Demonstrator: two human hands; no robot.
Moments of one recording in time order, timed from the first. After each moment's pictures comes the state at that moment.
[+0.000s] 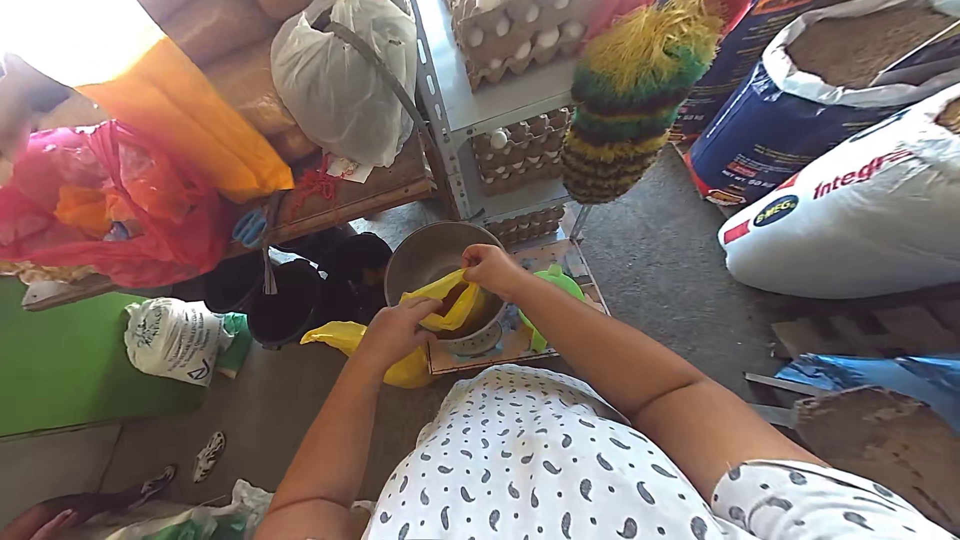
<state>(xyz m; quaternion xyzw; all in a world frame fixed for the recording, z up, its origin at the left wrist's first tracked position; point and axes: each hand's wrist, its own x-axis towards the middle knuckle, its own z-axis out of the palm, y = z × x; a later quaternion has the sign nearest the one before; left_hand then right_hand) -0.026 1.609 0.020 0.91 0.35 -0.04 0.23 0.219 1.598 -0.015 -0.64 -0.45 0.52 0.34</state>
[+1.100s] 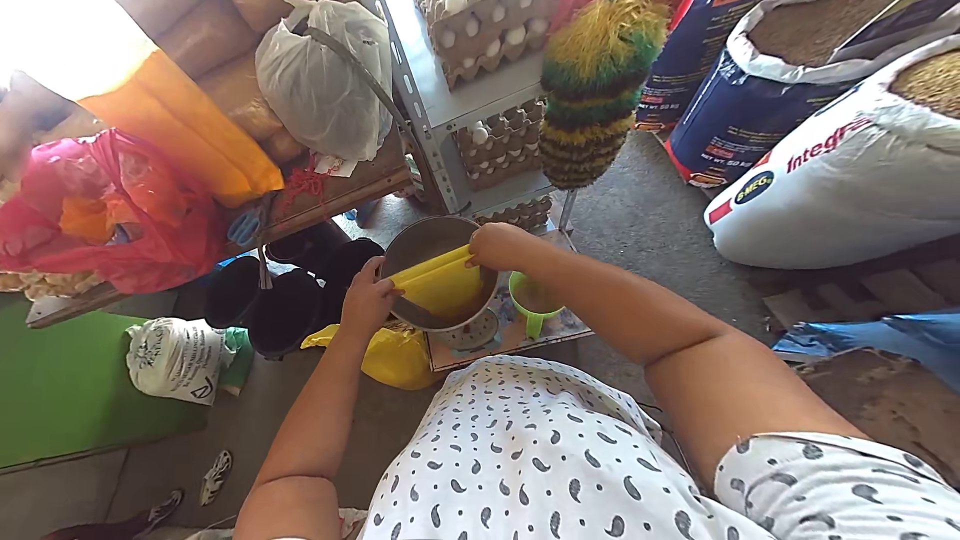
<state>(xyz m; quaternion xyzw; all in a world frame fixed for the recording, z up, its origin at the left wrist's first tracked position) -0.051 1.642 -0.009 0.91 0.38 0.10 0.09 0.253 1.594 0.013 -0.60 -0.76 0.24 -0.04</state>
